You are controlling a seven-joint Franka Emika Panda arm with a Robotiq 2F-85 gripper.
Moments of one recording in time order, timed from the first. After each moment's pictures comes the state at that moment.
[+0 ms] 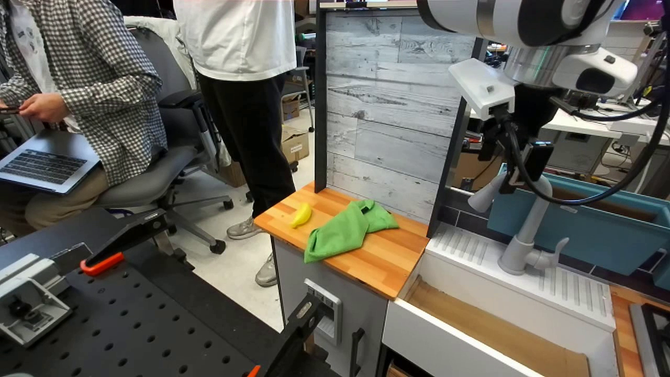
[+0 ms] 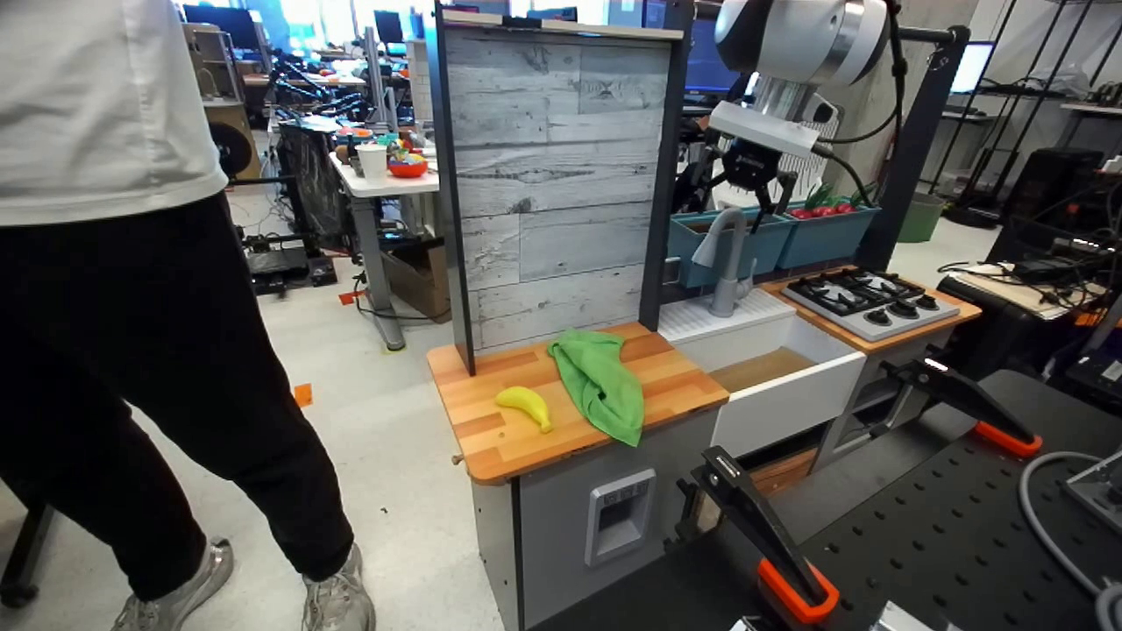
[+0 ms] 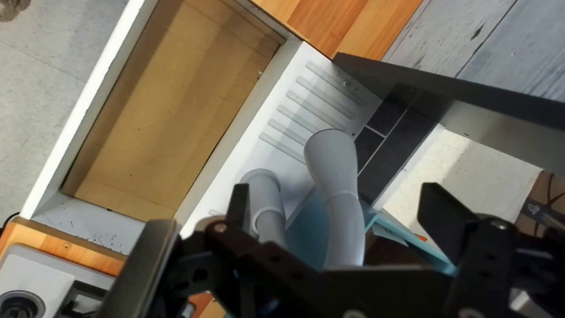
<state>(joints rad) -0.23 0.98 -0.12 -1.32 0.30 2.41 0.48</state>
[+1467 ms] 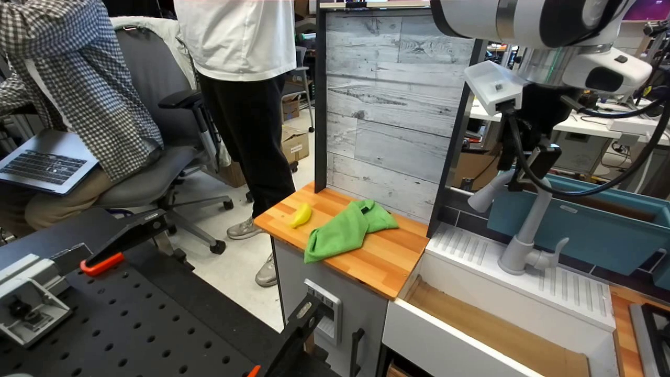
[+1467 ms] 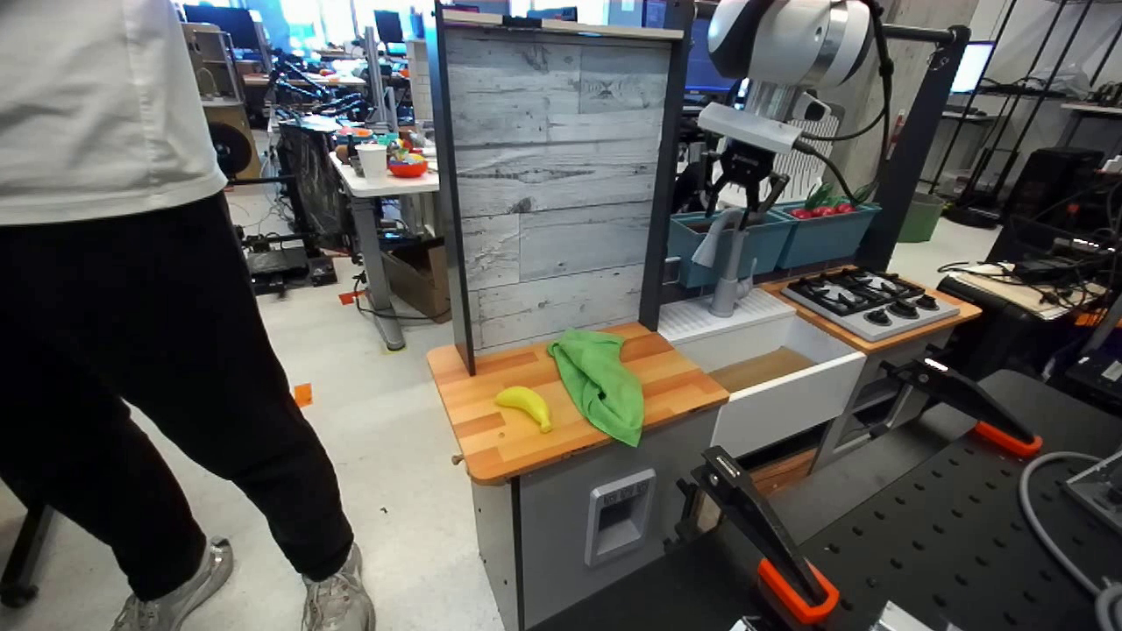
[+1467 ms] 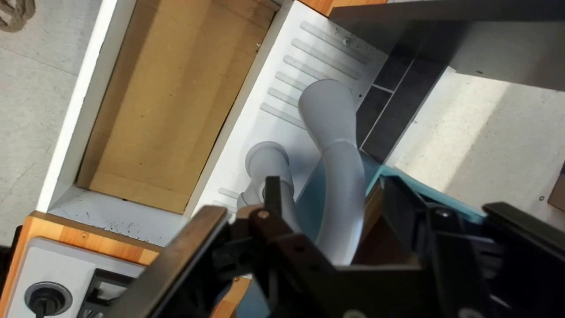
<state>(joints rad) -0.21 1.11 -0.18 -1.09 0.28 2.32 0.64</state>
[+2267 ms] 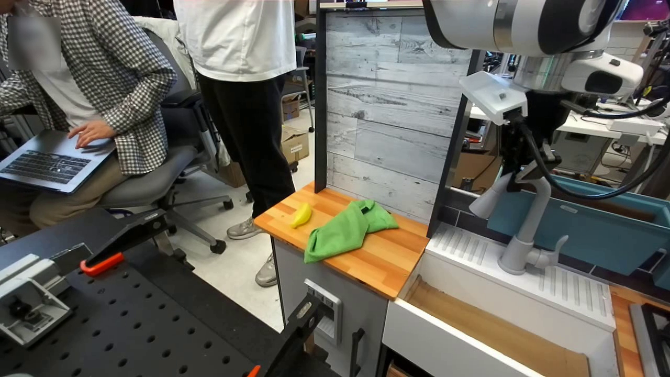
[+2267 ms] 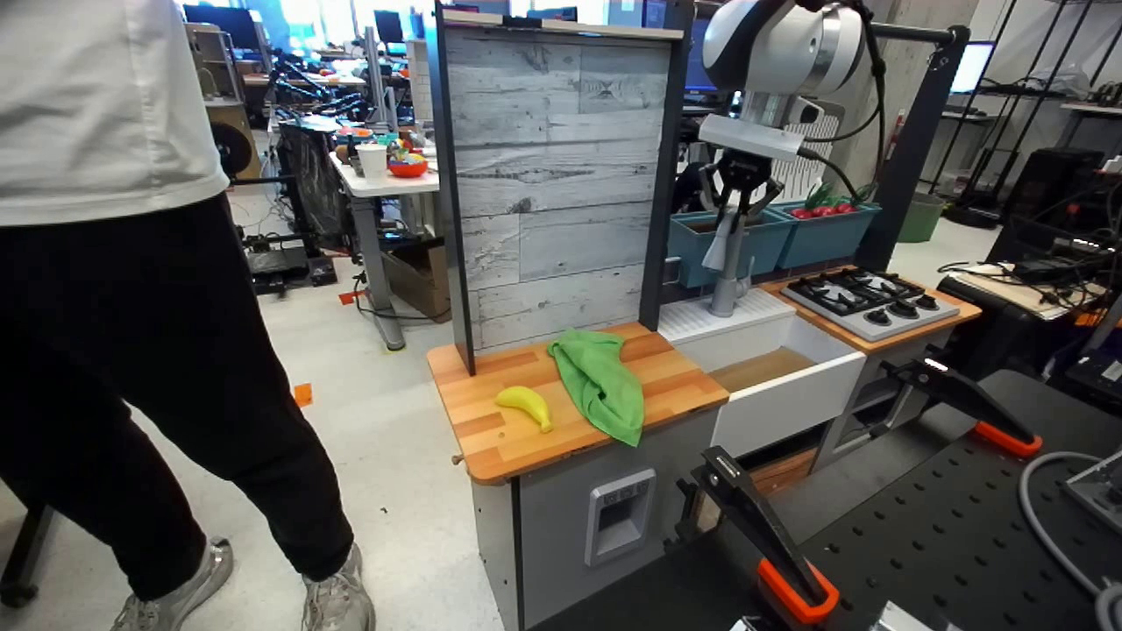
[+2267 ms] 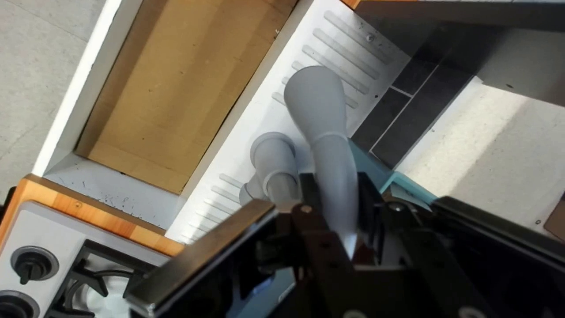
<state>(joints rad) -0.21 1.14 -0.18 -1.05 0.22 2.31 0.57</state>
